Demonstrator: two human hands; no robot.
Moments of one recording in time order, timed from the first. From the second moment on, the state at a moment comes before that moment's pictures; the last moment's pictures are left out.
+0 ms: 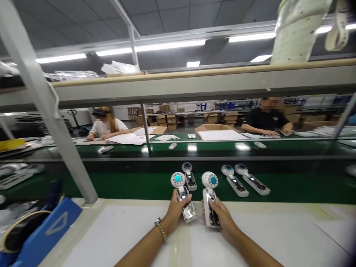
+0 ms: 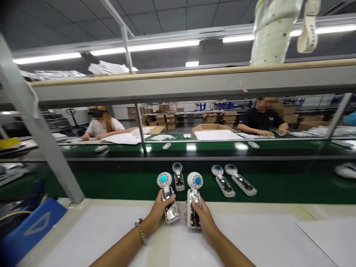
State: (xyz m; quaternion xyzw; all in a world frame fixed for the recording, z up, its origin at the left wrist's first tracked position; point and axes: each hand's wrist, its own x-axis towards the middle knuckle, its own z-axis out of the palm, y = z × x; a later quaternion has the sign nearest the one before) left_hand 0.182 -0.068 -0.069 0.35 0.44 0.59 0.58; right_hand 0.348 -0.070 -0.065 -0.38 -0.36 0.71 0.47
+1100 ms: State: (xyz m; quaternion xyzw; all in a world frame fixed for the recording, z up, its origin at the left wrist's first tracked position) left_hand 0.183 -0.081 -0.058 0.44 0.40 0.51 0.62; right_hand 0.348 -0.059 -0.074 -0.33 -0.44 0.69 0.47
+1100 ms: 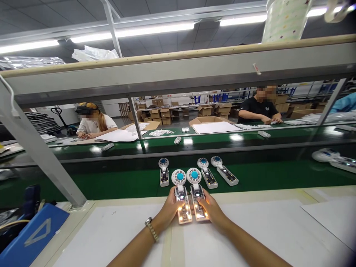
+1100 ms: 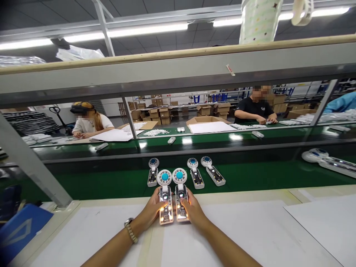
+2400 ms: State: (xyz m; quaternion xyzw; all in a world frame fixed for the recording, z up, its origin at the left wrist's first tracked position) left_hand 0.181 -0.079 -0.063 0.44 0.39 0.49 0.64; right_hand 0.349 -0.056 -0.083 -0.31 -0.46 0.68 0.47
